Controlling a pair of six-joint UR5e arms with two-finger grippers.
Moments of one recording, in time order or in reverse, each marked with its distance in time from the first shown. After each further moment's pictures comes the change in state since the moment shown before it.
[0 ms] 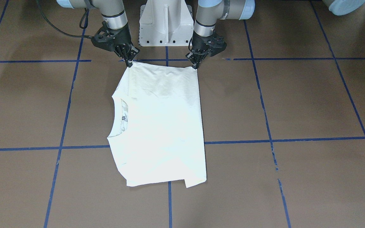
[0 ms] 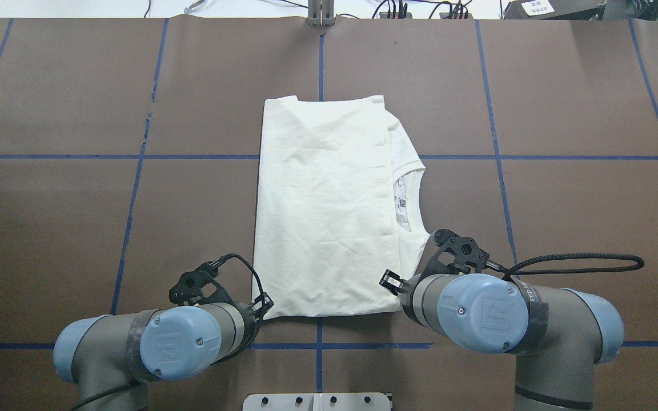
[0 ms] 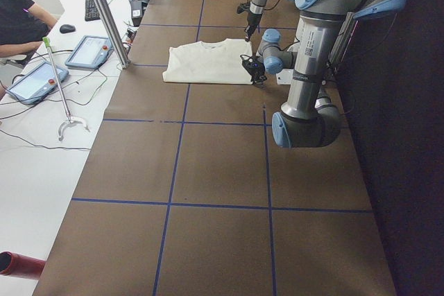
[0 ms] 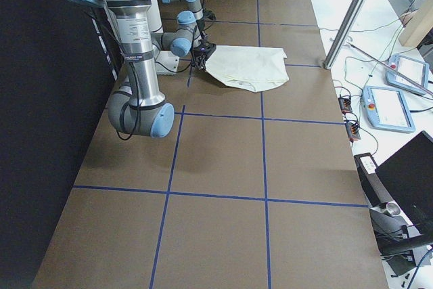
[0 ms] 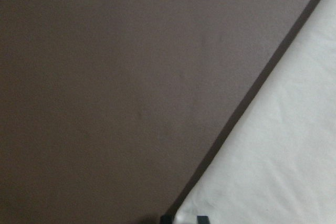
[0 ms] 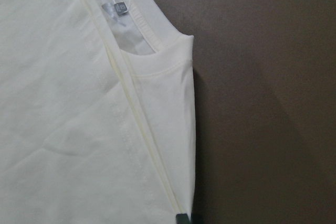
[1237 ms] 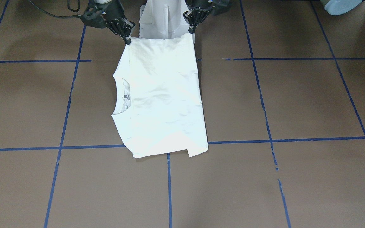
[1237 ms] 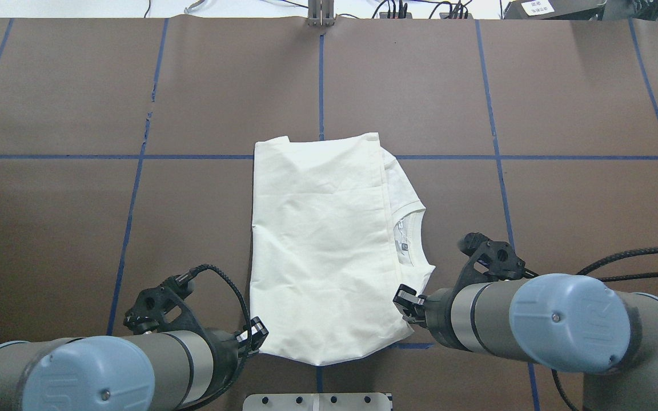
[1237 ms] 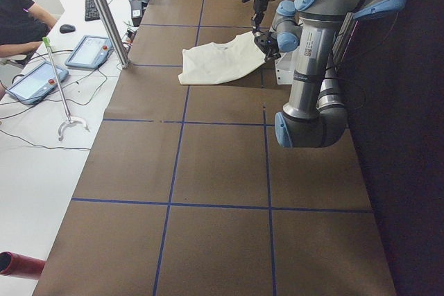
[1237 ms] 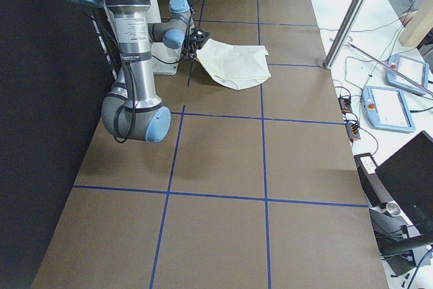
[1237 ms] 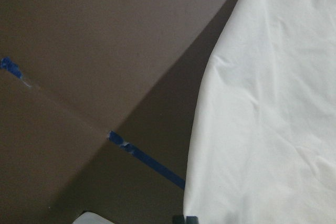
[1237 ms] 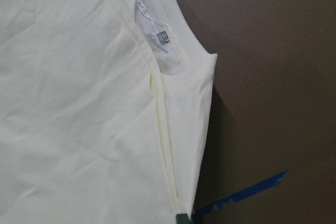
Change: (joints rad) left arm 0.044 -0.001 -0.385 0.260 -0.029 -0.025; right arm 0.012 -0.071 0.222 0.000 0.121 -0.002
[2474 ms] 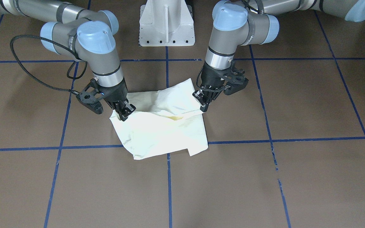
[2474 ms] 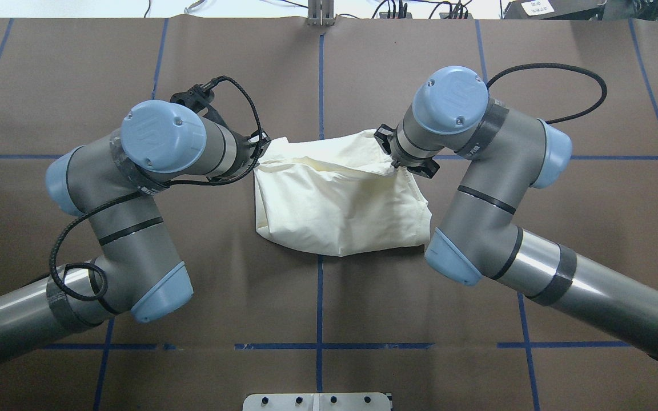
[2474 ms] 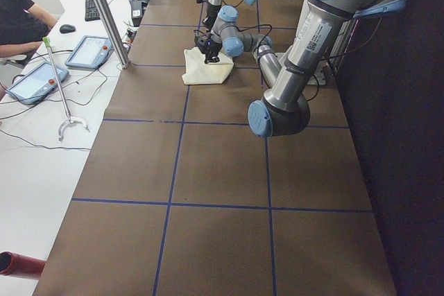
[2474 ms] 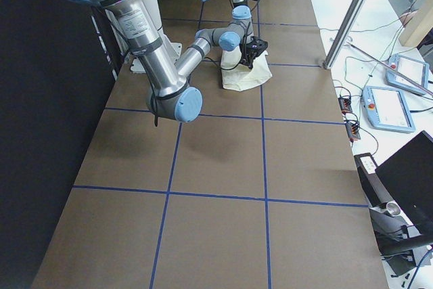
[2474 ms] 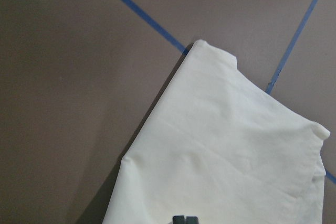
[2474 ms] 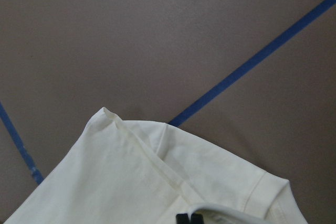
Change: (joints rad) left arm -0.470 -0.220 0.585 -0.326 -0.132 0.339; right arm 0.405 0.407 -0.679 0.036 0.142 -0.169
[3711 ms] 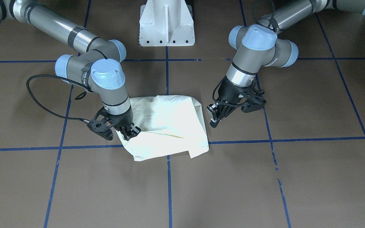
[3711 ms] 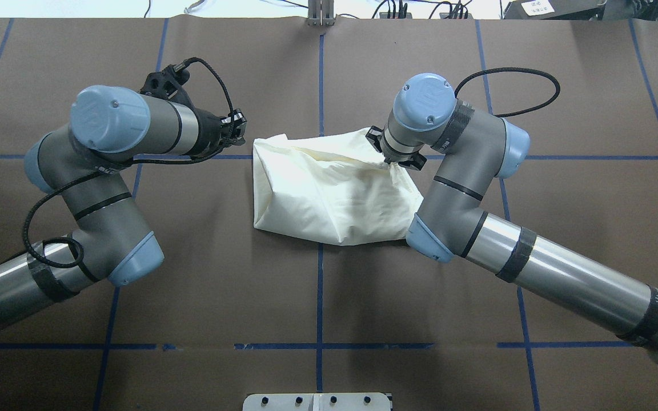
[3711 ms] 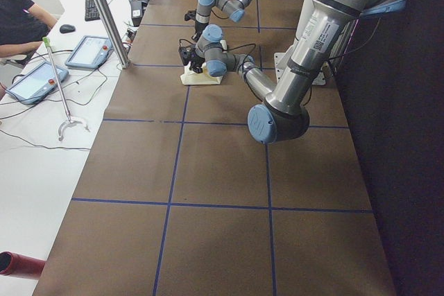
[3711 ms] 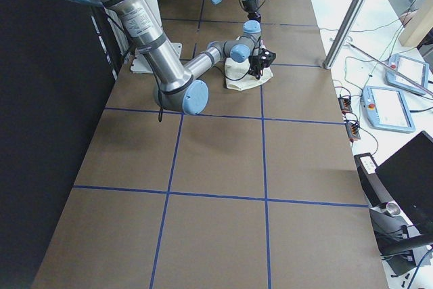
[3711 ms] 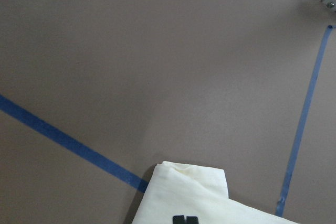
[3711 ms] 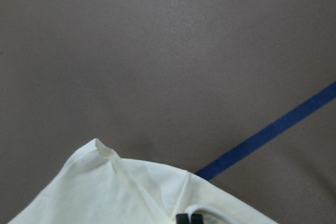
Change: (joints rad) left arm -0.084 0.112 0.085 -0.379 -0.095 0.112; right arm 0.003 0.053 -0.230 0.168 -0.001 -0.082
